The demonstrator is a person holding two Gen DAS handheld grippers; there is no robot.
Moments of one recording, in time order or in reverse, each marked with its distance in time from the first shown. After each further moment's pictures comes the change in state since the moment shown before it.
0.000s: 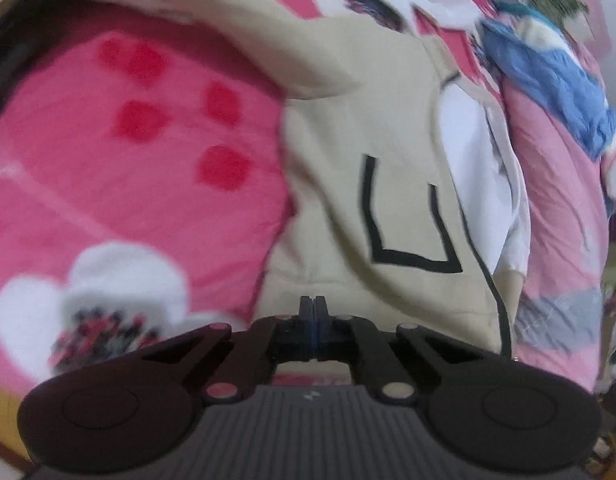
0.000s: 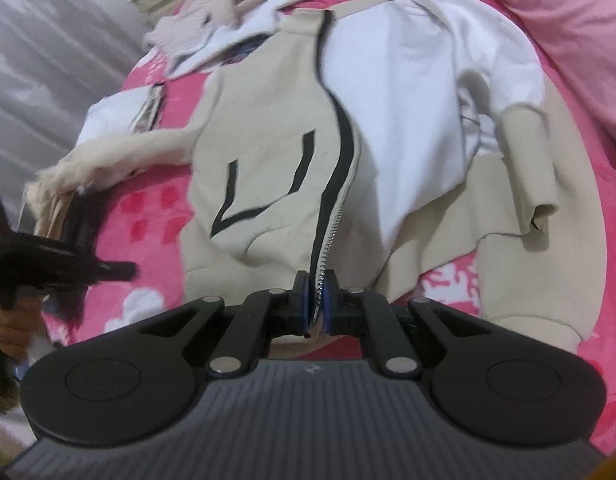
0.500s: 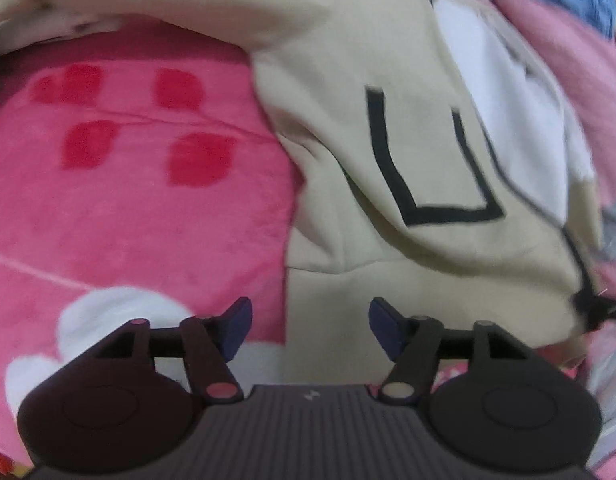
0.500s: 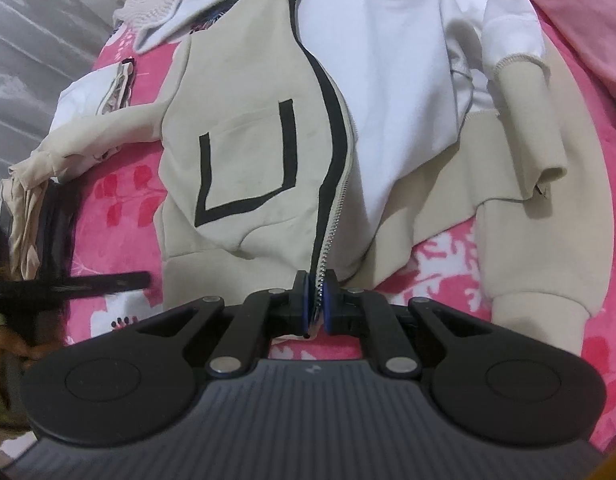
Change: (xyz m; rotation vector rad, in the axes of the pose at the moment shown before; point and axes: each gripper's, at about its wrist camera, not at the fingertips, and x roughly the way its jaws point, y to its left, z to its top) left arm 0.096 -0.043 -0.013 0.370 0.030 0.182; right arm 0.031 -0.009 0.005 0.074 0.099 -0.041
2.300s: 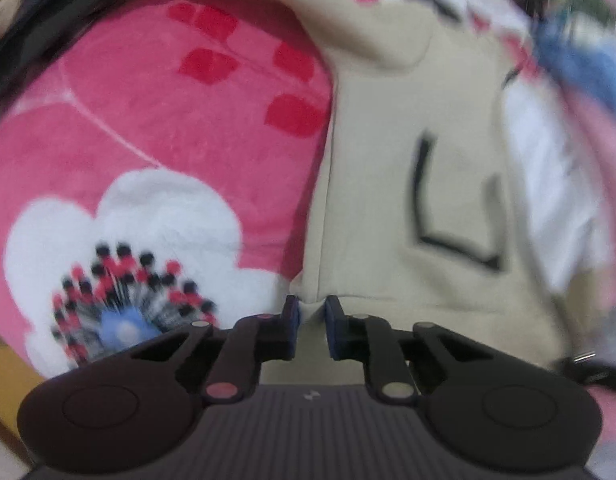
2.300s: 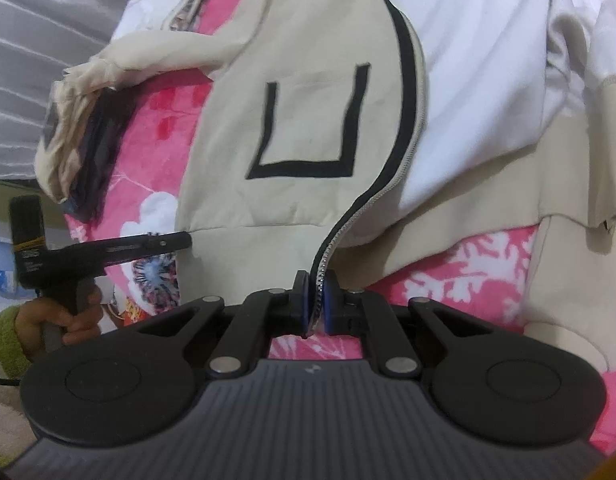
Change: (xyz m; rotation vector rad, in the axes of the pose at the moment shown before) left arm -0.064 0.030 -0.073 -0.468 -0.179 -0.094; right arm 0.006 0.006 0.015 -0.235 0.204 0.188
